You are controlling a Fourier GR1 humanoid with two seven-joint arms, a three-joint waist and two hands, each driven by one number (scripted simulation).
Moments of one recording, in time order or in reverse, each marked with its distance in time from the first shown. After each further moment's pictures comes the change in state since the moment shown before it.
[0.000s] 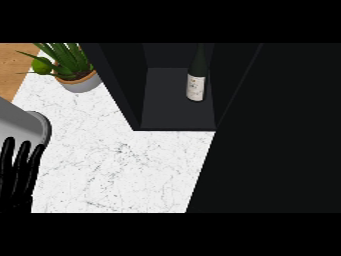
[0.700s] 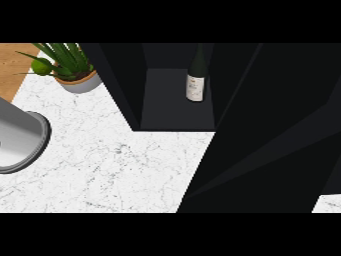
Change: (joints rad) left arm 0.090 0.093 0.255 0.054 0.133 -0.216 0.025; right arm -0.062 -0.037 0.234 0.041 0.133 -0.263 -0.043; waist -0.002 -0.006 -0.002
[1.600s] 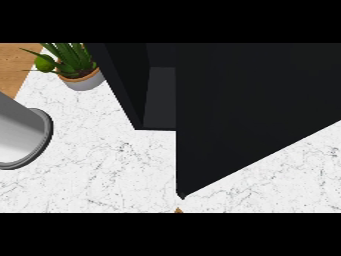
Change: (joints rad) left arm -0.090 0.000 0.074 0.036 0.086 -0.083 0.111; right arm -0.405 -0.165 0.122 0.077 0.078 -0.361 0.034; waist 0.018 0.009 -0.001
